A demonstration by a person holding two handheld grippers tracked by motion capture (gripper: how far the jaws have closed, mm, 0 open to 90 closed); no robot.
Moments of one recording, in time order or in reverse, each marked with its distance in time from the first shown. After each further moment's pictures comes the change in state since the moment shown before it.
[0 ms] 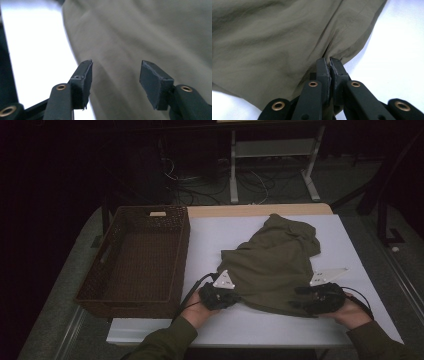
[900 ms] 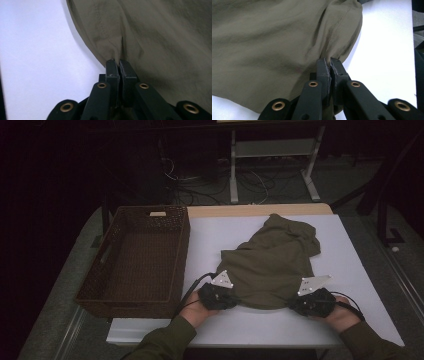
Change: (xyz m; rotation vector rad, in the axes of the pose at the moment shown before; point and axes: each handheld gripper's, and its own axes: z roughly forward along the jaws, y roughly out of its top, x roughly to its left) left arm 0.002 -0.002 -0.001 0.004 -0.081 -0.031; right arm 0.010 0.000 0.020 0.087 -0.011 -0.111
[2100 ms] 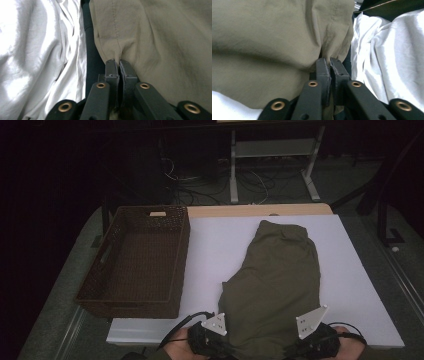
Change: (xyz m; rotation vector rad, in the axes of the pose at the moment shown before) left arm -0.079 -0.050 -0.025 0.118 -0.245 0.069; right arm 0.079 -0.014 -0.014 0.084 0.389 -0.120
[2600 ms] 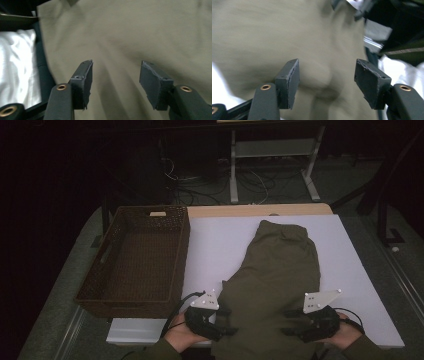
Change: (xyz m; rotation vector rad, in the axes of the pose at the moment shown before) left arm 0.036 0.015 -0.022 -0.259 0.174 -0.093; right arm -0.032 0.004 -0.017 -0.215 -0.240 0.109
